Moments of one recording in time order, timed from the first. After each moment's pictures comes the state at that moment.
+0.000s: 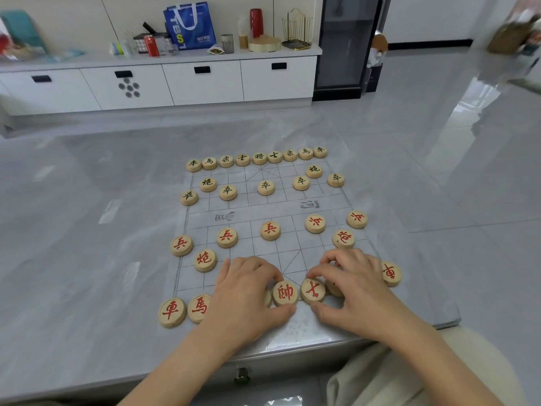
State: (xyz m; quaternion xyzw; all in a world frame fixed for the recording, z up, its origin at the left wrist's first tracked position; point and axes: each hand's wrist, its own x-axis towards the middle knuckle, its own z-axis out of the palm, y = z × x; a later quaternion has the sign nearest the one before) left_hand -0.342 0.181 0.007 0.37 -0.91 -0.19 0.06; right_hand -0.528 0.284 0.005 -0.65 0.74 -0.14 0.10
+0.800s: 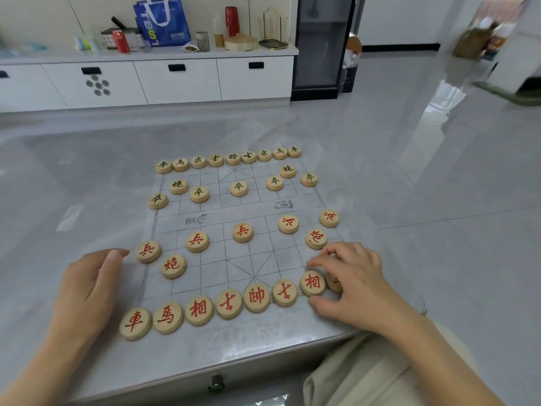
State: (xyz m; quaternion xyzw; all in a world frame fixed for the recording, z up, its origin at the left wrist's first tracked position) left_hand -0.239 0.105 -0.001 0.50 -0.76 -0.23 0.34; right_hand -0.561 0.300 0.008 -0.62 0.77 -0.13 0.08
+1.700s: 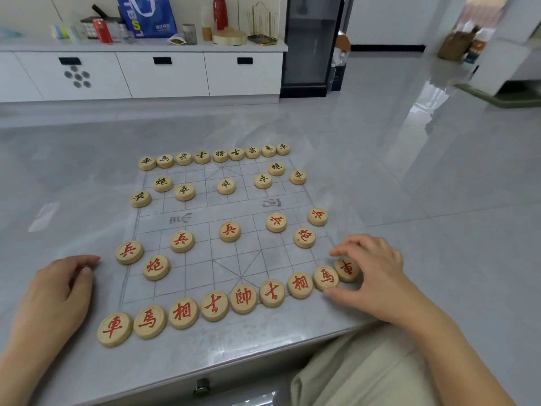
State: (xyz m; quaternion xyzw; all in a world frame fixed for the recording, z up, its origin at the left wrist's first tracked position) left_hand -0.204 0.062 -0.051 0.56 -0.78 -0.14 0.26; right_hand -0.592 0.320 0.013 -0.56 0.81 -0.17 0.07
